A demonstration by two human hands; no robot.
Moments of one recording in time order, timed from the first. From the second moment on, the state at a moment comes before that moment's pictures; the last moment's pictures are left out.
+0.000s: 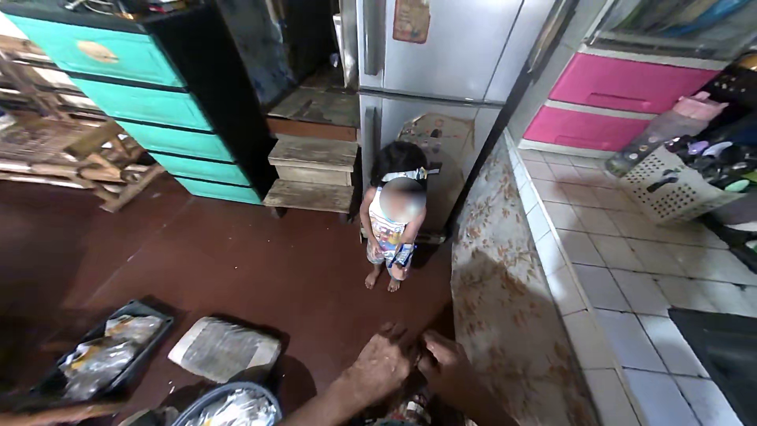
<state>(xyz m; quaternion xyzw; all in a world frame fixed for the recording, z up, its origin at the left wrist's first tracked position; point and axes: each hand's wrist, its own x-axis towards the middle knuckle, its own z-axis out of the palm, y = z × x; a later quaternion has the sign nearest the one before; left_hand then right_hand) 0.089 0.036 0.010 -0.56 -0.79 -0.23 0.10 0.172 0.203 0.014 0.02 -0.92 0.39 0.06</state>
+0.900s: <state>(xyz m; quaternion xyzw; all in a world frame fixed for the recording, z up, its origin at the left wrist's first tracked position) 0.098 0.038 0.003 -0.48 -0.85 -0.21 -0.03 0.174 0.209 -0.010 0.14 -0.97 0.13 0.15</state>
